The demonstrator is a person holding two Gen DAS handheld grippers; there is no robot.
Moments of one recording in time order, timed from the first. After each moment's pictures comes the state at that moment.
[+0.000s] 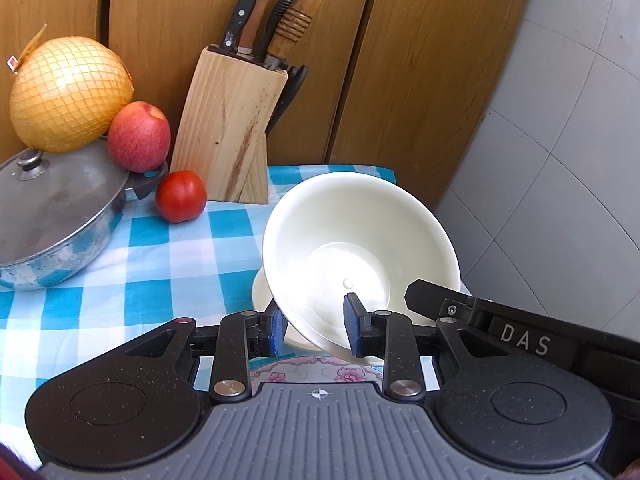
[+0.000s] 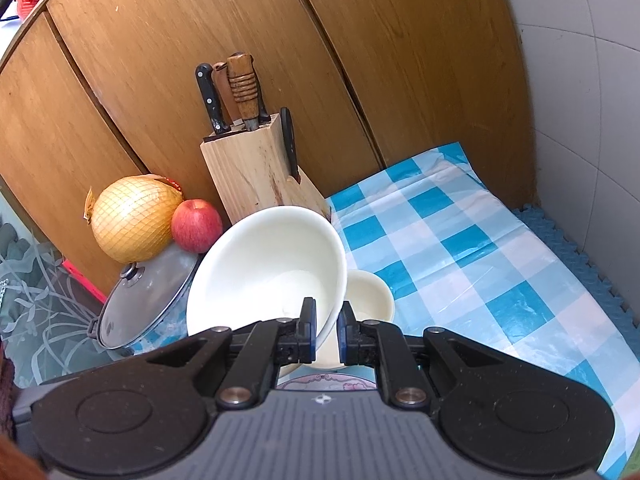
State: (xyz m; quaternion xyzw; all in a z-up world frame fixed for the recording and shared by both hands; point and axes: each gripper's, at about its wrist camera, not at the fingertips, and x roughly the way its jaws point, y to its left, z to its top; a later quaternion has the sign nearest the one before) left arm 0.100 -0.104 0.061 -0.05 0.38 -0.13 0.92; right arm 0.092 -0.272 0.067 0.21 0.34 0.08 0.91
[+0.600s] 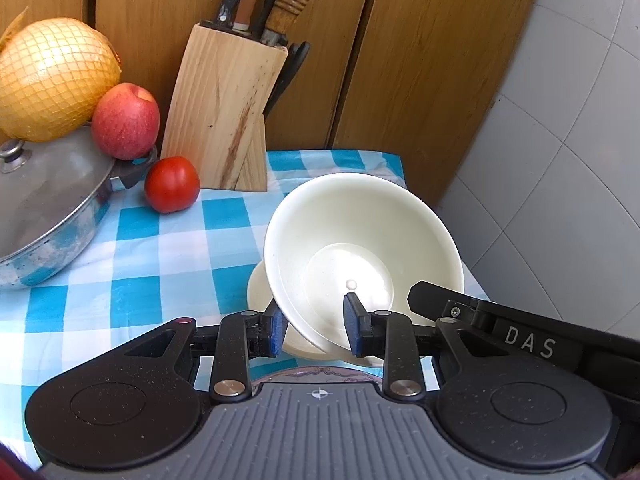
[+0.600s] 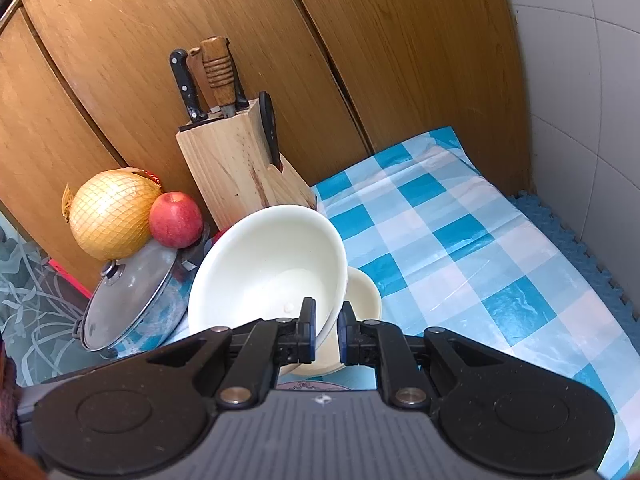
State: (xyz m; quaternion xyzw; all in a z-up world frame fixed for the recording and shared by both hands) left arm 0.124 -0.111 0.042 -0.05 0.40 -0.13 0.91; right arm 0.116 -0.276 0.051 0.22 0.36 0.07 0.90
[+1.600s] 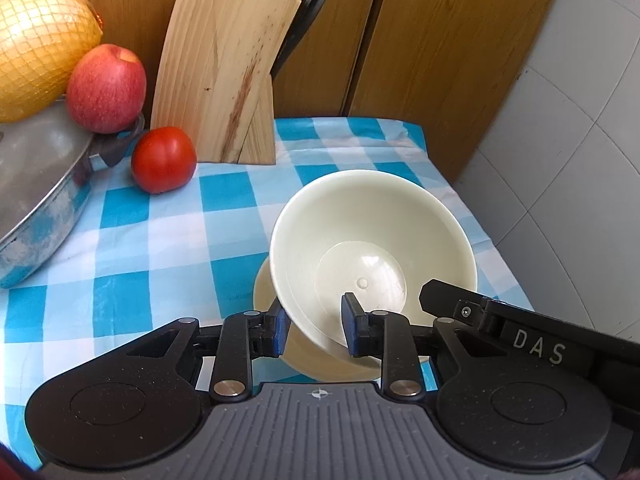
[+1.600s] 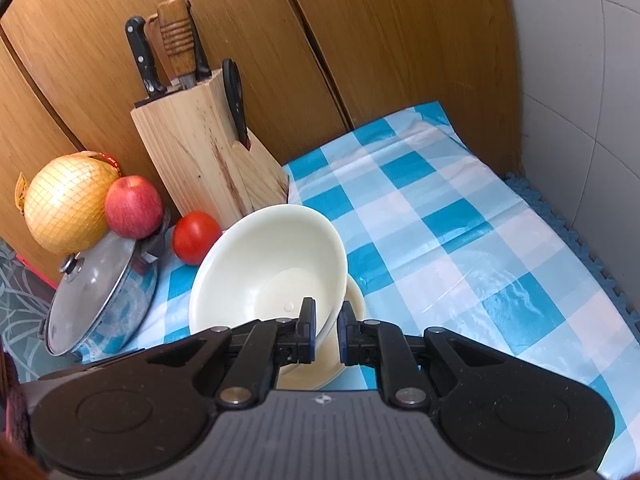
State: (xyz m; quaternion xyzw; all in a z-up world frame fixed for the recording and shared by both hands) left arm 0.167 -0.112 0.009 -0.04 0.44 -0.12 0.89; right arm 0.154 -0.270 0.024 0.21 0.40 0.04 0.89
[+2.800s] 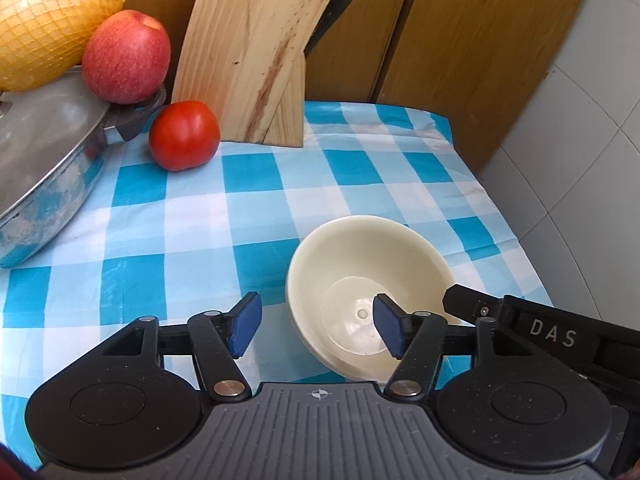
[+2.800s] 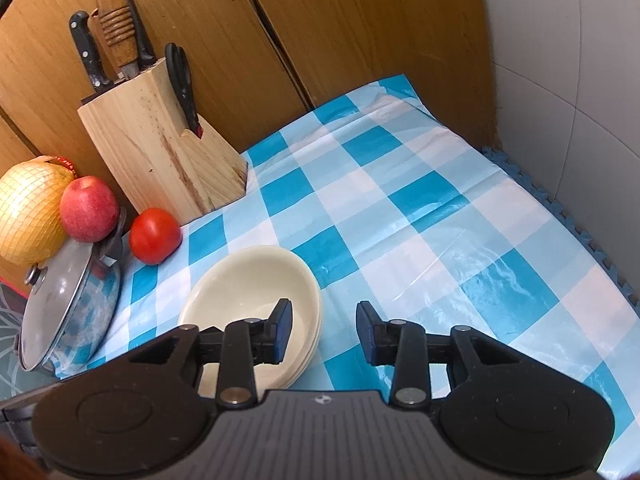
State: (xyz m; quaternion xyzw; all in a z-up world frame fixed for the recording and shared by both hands) left arm 0.177 -0.098 -0.008 -0.05 0.46 -0.10 0.88; right arm 0.167 -0.282 -0.003 0.23 0.43 0.00 0.88
